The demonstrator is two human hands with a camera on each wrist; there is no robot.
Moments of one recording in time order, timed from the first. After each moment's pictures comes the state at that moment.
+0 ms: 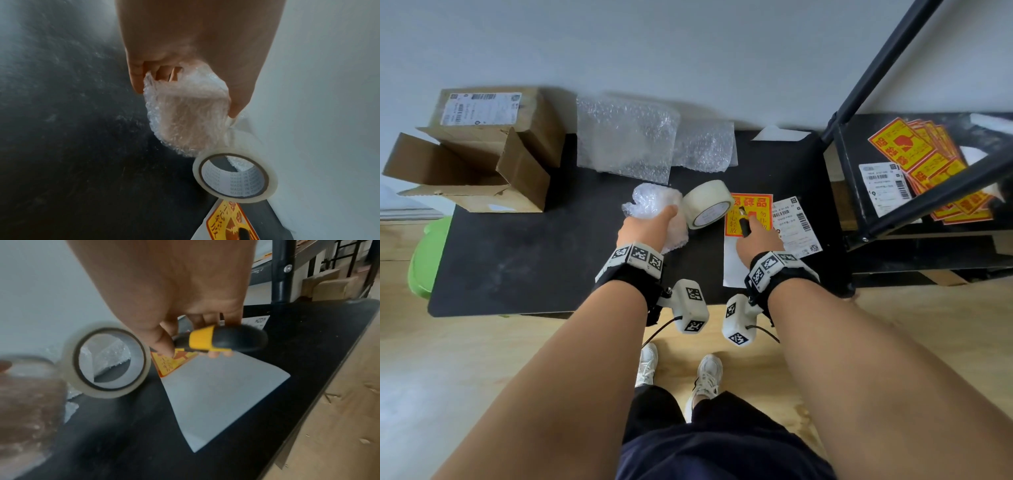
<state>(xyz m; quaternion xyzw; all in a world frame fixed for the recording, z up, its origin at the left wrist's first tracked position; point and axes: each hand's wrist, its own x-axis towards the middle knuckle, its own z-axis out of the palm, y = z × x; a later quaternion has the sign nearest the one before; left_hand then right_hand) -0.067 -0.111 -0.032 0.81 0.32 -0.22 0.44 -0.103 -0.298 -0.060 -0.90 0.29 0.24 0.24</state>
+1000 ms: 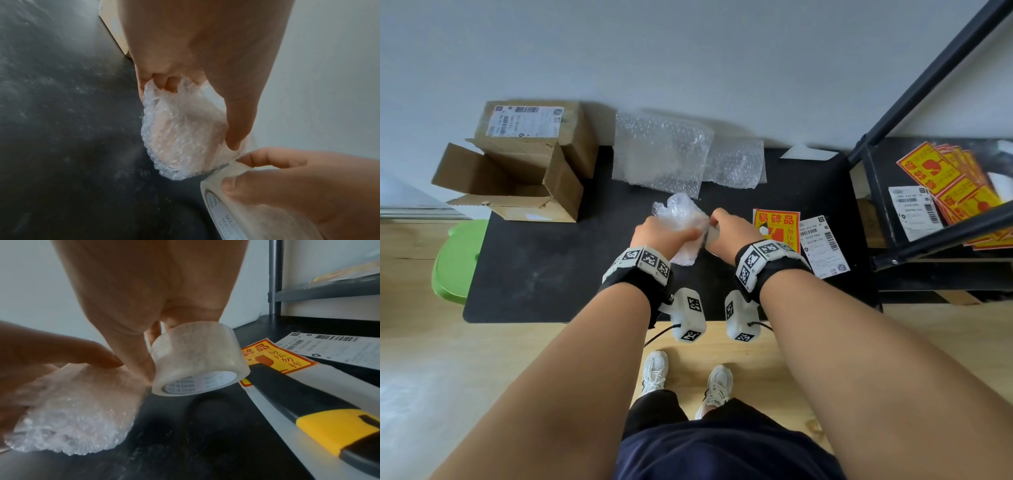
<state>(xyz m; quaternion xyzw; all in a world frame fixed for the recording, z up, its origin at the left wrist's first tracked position) -0.043 -0.071 -0.026 0.89 0.18 -0.25 0.33 -0.056 -0.214 -0.021 -0.95 0.04 0.24 0.20</state>
